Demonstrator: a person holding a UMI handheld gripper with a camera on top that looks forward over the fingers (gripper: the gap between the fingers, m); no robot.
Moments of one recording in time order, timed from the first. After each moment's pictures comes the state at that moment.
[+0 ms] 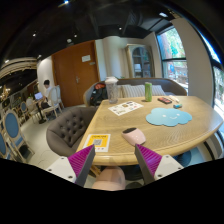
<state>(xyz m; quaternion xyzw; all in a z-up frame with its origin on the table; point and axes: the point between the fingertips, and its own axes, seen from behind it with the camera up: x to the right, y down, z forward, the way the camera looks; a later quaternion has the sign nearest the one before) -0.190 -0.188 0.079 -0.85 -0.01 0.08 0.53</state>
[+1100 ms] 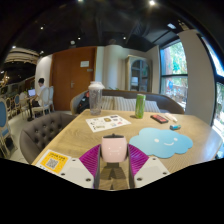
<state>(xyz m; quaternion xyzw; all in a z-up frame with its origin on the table) -0.168 -0.033 0.046 -0.81 -0.03 0.00 0.59</state>
